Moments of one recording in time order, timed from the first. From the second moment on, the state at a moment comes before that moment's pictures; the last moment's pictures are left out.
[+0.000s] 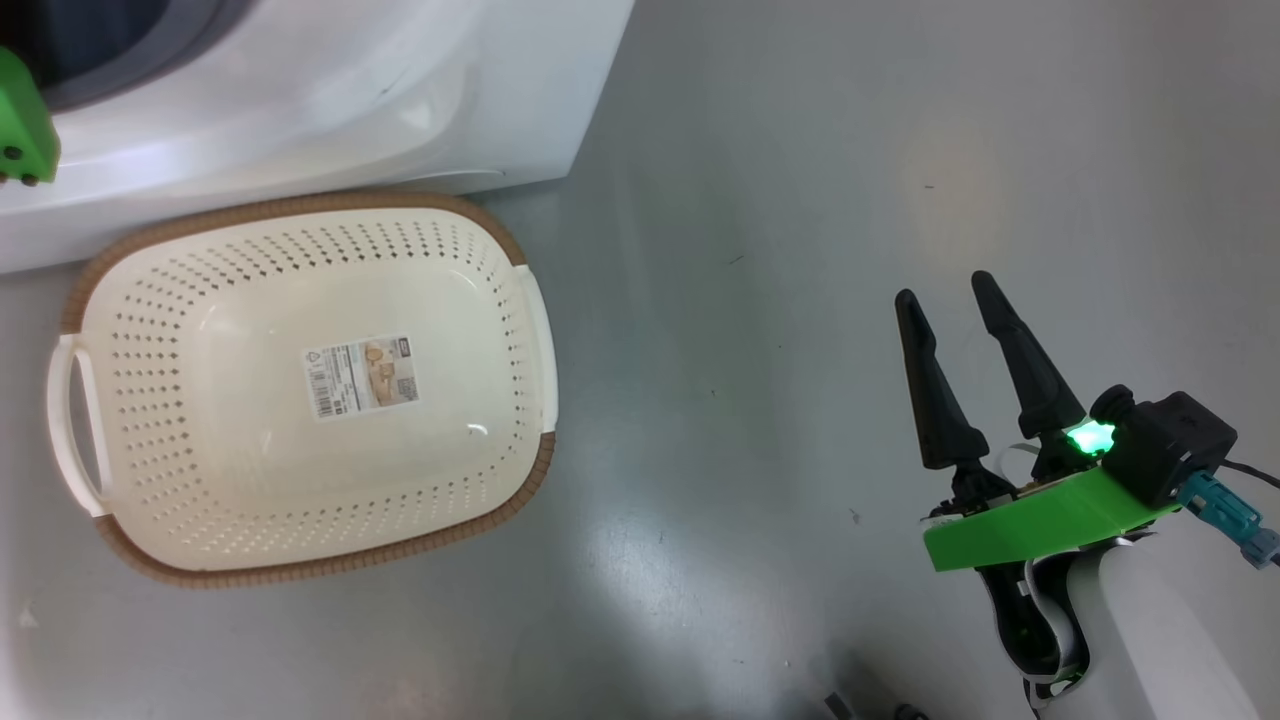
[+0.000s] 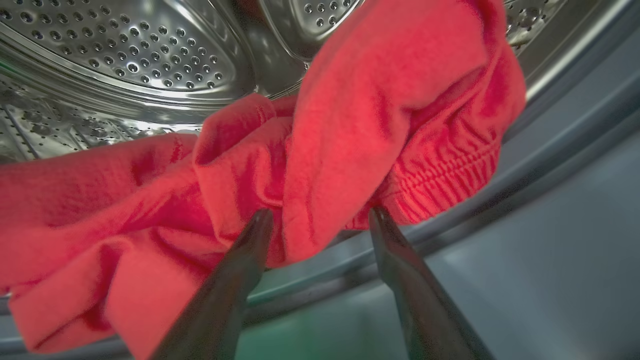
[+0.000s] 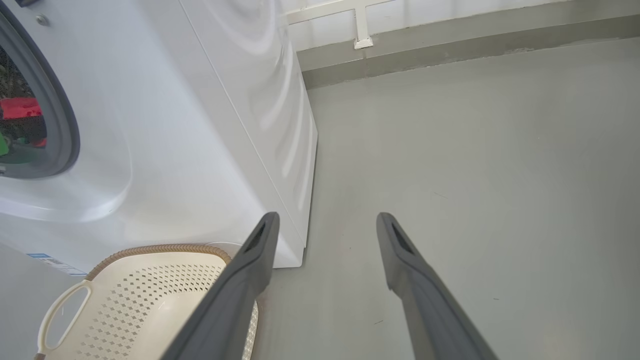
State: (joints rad) left arm -1.40 0.42 -0.65 1.22 -0.59 -0.13 -0.22; right arm -0.27 -0.05 0.12 0.14 0.42 0.13 -0.26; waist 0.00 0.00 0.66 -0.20
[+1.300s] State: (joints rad) left arm -1.03 0.36 -0.26 0.81 -0.53 -0.09 -0.25; right arm -0.24 -0.05 0.09 0.16 0.37 0.13 -0.26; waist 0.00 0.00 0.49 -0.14
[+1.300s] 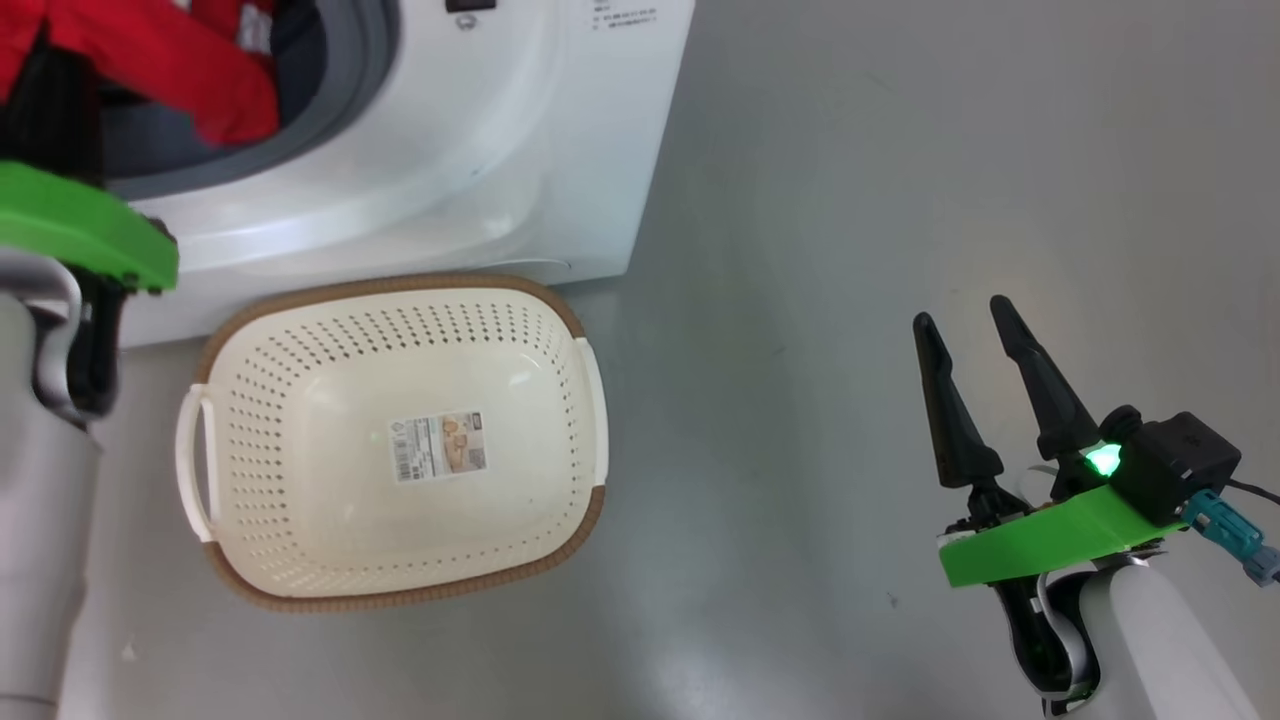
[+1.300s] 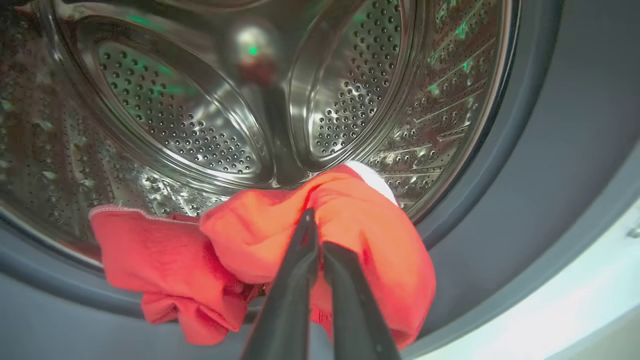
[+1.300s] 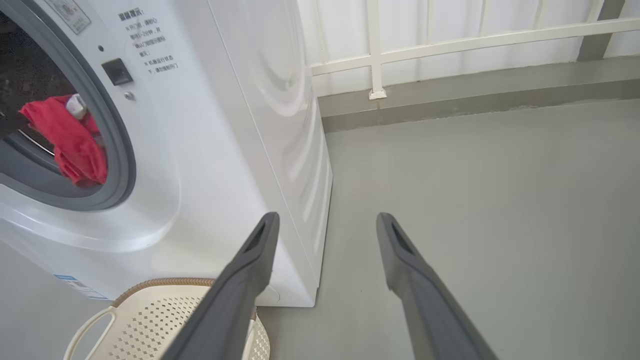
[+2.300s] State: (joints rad) left arm -0.51 0.13 0.12 0.10 -0.36 -0.12 -0.25; right arm -0.19 -0.05 0.04 0.16 0.36 0.13 -0.26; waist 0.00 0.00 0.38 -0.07
